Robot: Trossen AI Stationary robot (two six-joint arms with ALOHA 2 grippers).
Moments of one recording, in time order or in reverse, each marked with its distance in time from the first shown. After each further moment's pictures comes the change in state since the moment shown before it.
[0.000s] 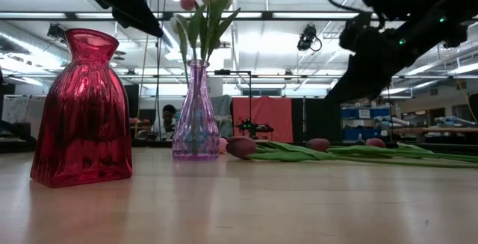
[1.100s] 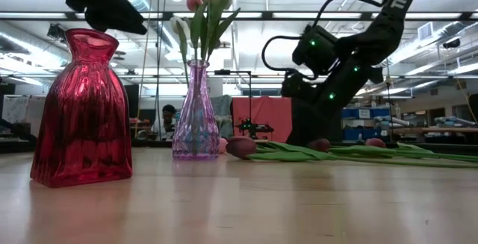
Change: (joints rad) left arm -0.224 -0.142 -0.223 0.225 -0.275 -0.155; right arm -0.207 0.639 0.294 0.127 -0.122 -0.291
